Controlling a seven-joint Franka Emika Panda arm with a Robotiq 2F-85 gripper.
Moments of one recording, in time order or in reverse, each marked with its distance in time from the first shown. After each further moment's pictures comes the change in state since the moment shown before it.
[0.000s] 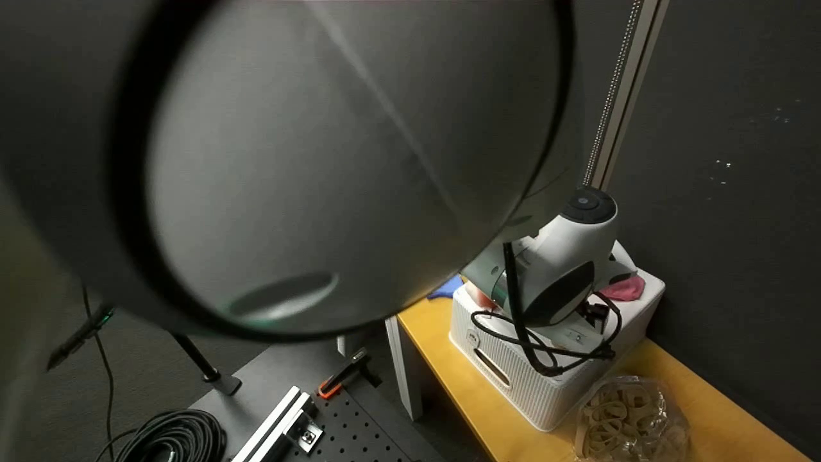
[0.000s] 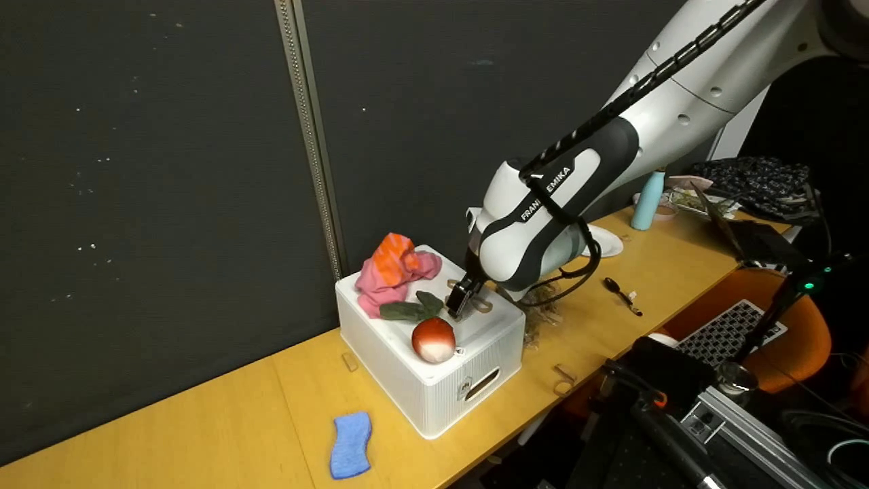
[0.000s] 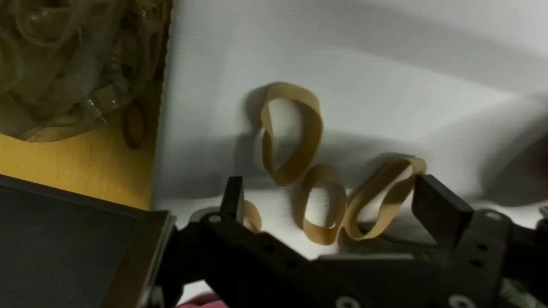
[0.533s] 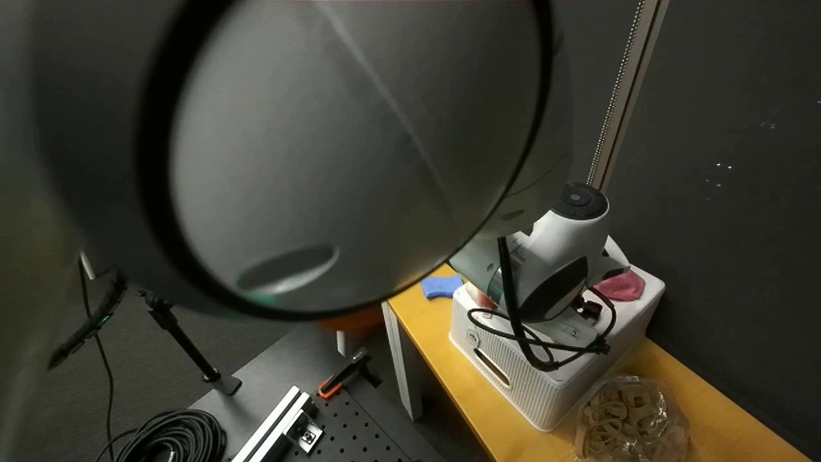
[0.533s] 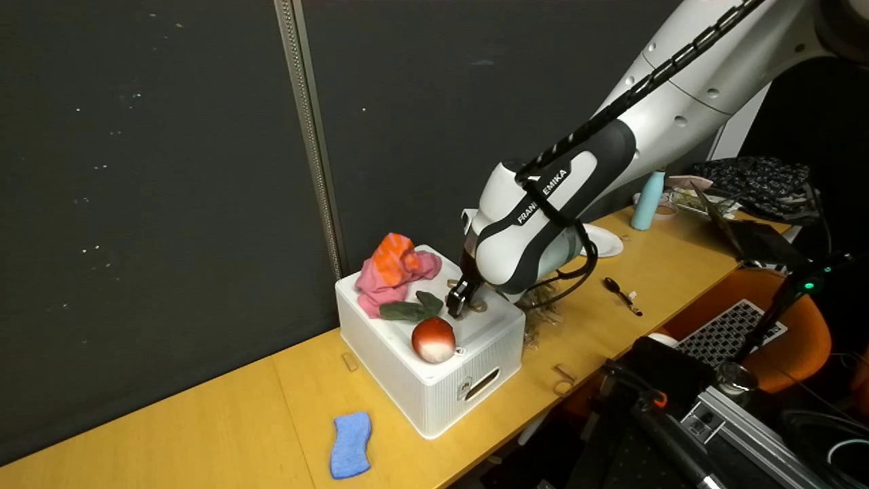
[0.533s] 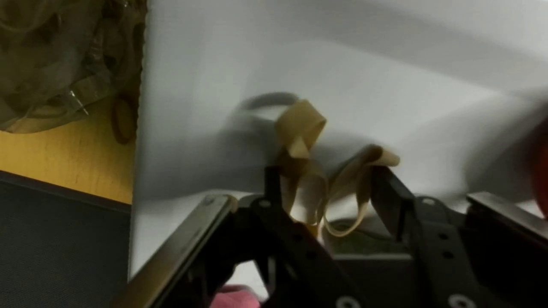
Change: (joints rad) arm 0.021 0.000 -0.007 0.003 -0.001 0.003 0.000
